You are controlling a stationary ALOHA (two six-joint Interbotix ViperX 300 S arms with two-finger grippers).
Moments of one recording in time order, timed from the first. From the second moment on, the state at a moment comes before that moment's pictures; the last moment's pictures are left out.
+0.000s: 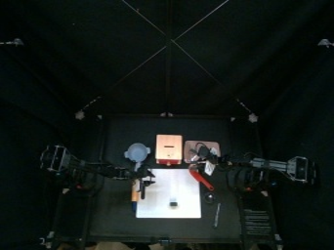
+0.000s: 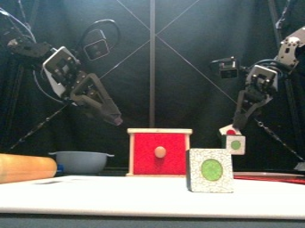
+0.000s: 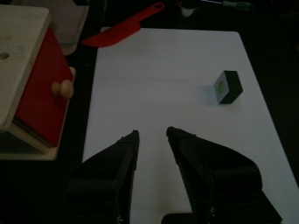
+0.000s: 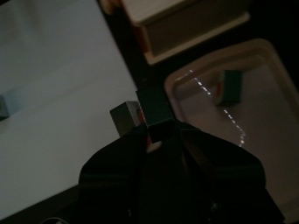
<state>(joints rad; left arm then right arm) -0.04 -0.14 0.96 -0.12 -0.31 0.05 -0.38 -0.54 1.02 -2.96 -0.40 3.08</state>
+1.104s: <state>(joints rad) -0.04 -0.14 0.96 -0.12 -0.31 0.05 -0.64 -0.33 1.12 -2.99 -0.19 3.08</state>
